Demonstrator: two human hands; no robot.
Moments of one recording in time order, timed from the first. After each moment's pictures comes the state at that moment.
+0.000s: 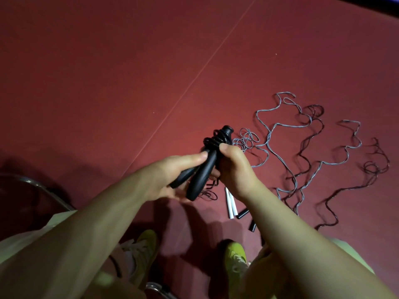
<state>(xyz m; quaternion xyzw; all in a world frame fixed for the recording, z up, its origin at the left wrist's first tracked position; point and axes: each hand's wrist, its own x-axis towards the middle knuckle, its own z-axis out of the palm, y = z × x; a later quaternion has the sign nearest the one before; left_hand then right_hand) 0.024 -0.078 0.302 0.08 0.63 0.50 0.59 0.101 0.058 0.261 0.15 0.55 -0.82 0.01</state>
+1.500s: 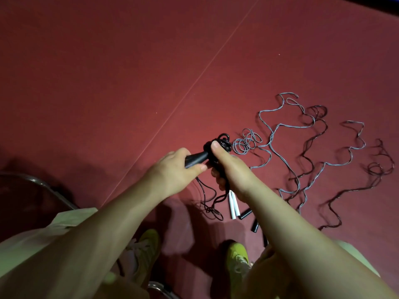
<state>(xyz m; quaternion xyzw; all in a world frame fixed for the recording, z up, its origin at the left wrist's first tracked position) 0.018 -0.081 0.271 0.23 0.91 0.23 0.27 0.101 0.063 0.257 0.31 0.66 -0.68 0.09</state>
